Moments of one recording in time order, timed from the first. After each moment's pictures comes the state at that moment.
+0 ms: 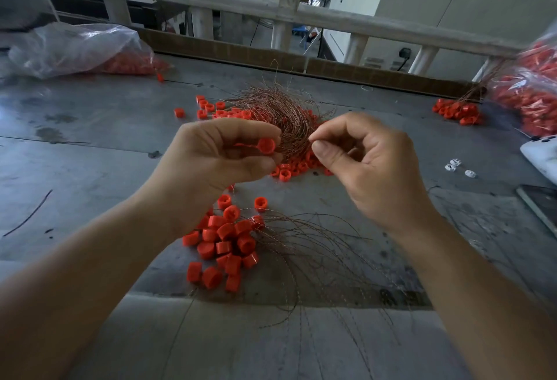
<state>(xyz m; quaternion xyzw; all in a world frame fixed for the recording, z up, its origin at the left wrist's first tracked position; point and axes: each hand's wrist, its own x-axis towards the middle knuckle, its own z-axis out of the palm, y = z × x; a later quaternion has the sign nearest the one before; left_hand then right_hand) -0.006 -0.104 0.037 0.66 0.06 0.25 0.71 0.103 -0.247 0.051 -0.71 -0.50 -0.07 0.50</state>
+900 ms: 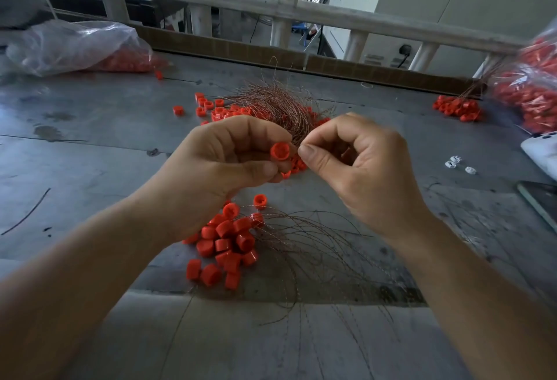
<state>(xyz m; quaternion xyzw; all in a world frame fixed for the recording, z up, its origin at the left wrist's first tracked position) -0.011 -0.108 0.038 0.67 -0.01 0.19 0.72 0.093 -0.246 0.051 -0.71 -0.51 -0.07 0.49</state>
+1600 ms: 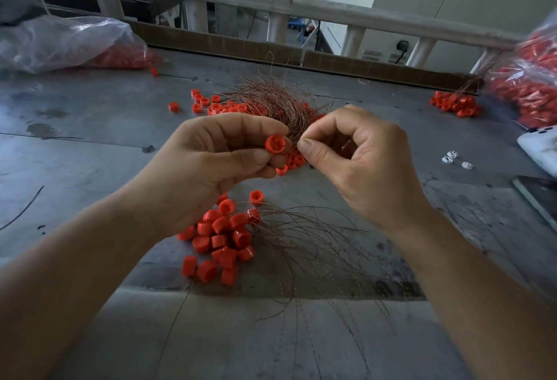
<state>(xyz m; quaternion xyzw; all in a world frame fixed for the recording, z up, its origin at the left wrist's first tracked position) -0.012 -0.104 0.038 0.64 0.00 0.17 0.75 0.095 -0.248 0.052 -0.72 -0.50 -0.09 0.47</state>
